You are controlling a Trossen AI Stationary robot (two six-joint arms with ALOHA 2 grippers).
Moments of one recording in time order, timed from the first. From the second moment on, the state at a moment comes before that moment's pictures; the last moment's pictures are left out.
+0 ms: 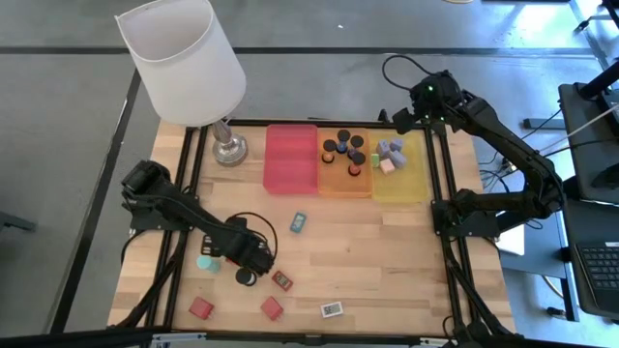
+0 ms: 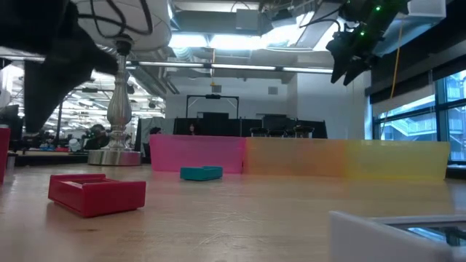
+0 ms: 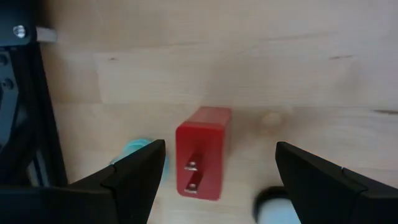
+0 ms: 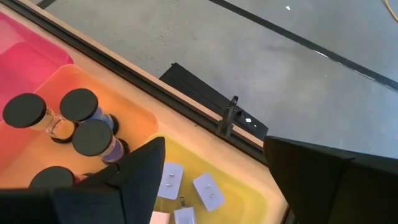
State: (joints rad) left arm -0.50 1.72 1.17 -1.22 0.00 -2.06; right arm -0.88 1.17 1.16 -0.80 0.11 0.04
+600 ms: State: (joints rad) left arm -0.50 1.81 1.17 -1.10 0.08 -1.99; right arm -0.88 1.17 1.16 -0.81 0.11 0.06
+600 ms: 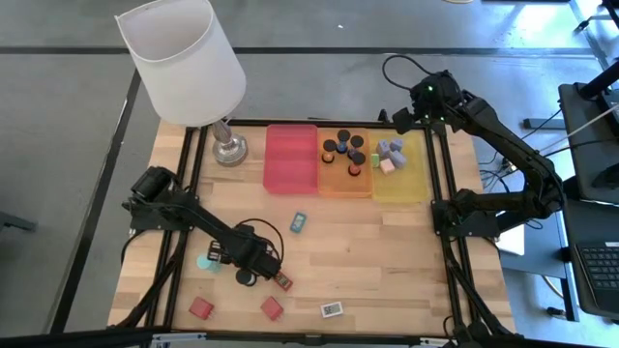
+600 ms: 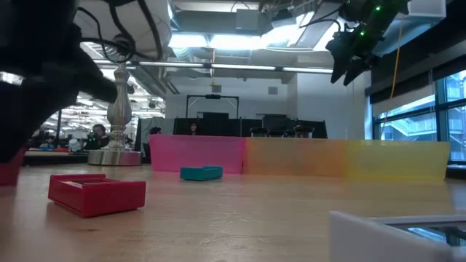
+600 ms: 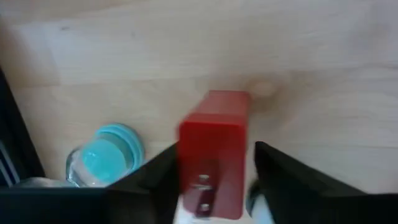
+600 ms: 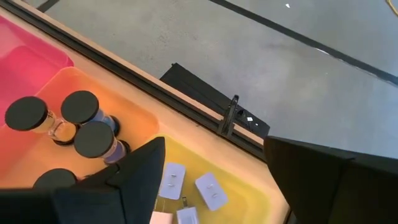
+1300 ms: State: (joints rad) left arm -0.24 1.39 1.17 -0.49 -0.94 -1.17; right arm -0.70 1.17 1.16 -0.49 -0.64 0.14
